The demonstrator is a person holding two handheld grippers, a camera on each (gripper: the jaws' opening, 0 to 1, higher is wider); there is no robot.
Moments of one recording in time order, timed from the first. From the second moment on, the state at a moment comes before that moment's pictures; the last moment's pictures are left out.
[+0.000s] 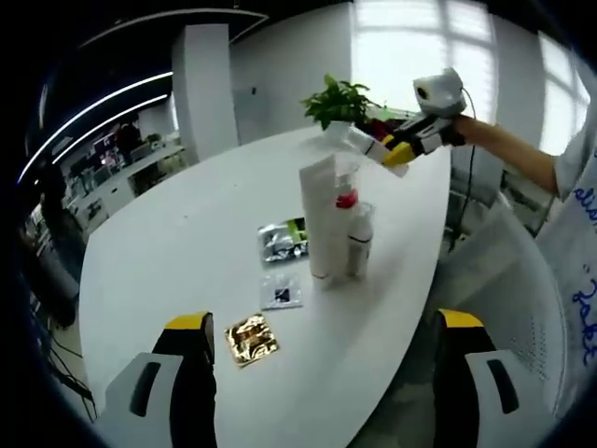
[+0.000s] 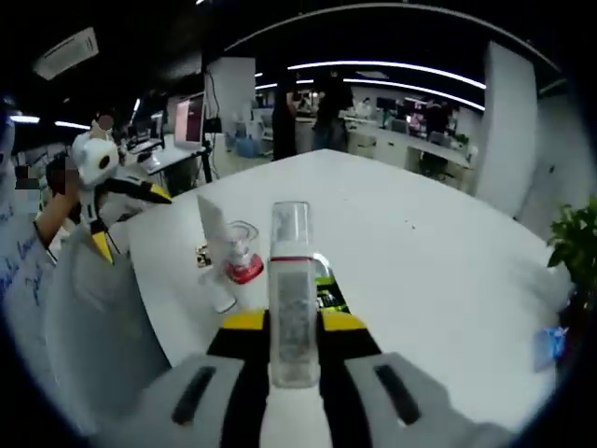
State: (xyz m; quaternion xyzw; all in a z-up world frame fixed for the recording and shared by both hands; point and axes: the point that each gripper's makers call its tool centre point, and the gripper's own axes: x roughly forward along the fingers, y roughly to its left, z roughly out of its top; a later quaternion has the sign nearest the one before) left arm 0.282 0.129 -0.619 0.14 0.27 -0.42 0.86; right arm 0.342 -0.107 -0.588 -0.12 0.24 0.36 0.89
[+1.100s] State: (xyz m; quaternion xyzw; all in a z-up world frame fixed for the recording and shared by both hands) left arm 0.270 0.105 -0.606 0.08 0.24 -0.43 0.87; right arm 0.278 0.002 -0.588 -0.05 0.20 0.45 0.87
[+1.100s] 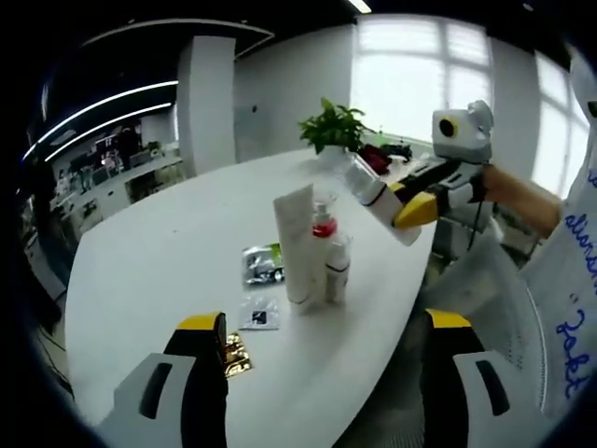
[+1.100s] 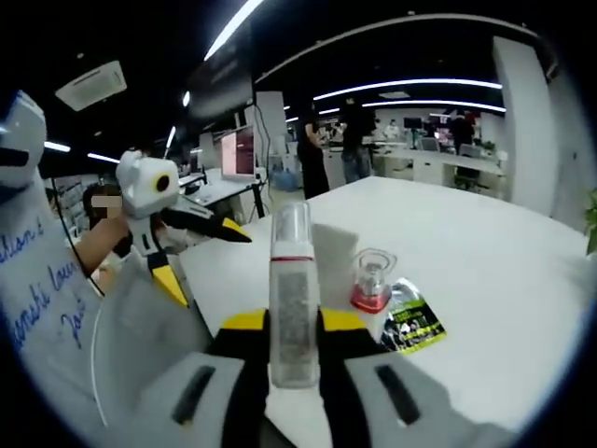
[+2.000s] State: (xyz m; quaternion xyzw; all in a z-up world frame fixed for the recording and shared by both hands) left arm 0.275 0.087 -0.592 -0.09 0.22 -0.43 0.87; right arm 0.266 0.050 -0.611 -0.05 0.21 0.48 0.85
